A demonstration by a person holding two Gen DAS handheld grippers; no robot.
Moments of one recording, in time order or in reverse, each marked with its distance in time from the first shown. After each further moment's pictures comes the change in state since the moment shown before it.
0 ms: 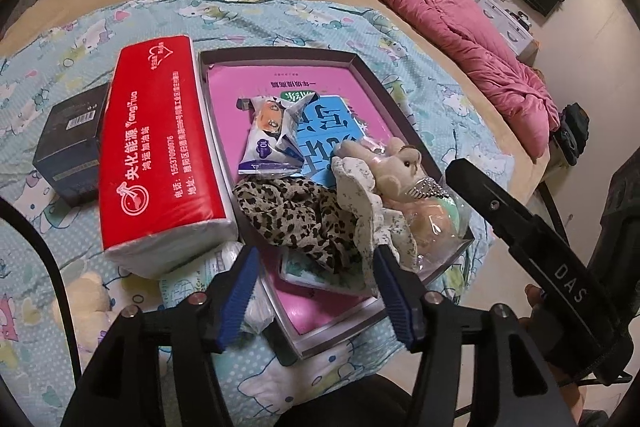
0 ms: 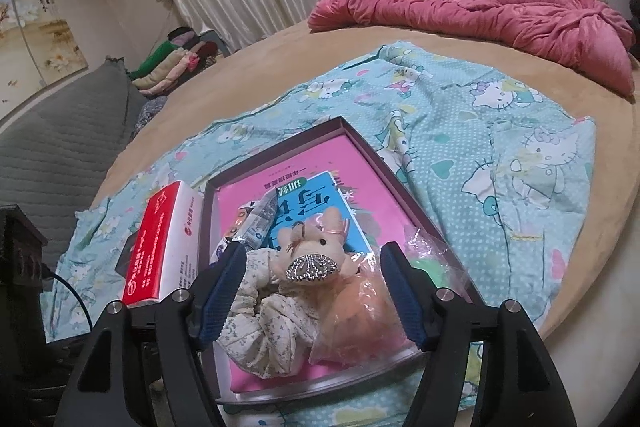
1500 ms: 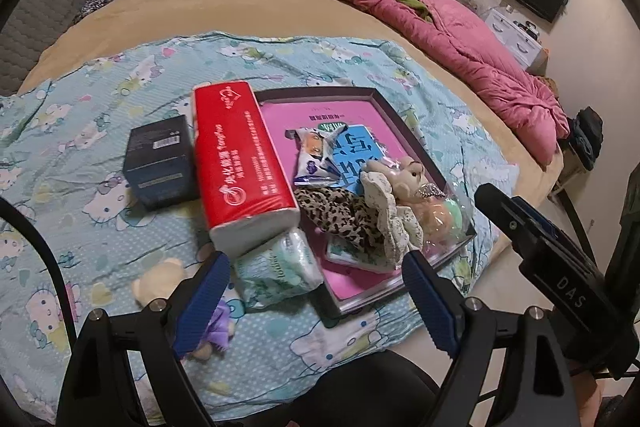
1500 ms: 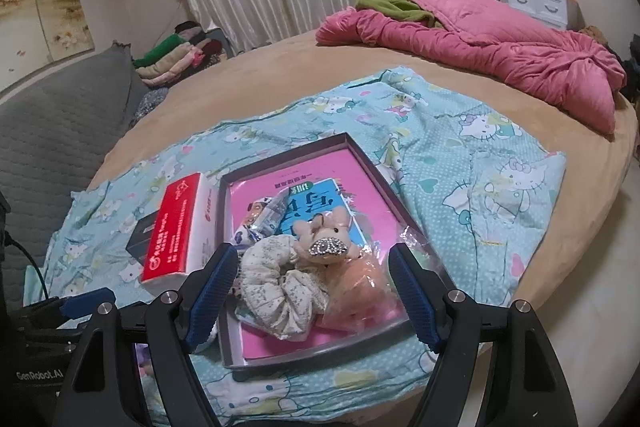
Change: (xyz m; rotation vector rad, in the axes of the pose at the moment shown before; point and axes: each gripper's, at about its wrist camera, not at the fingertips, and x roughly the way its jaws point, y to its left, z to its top) left arm -0.082 0.012 -0.022 0.024 -0.105 0.103; right arm -0.057 0.035 -0.008 -0.108 -0.036 -0.057
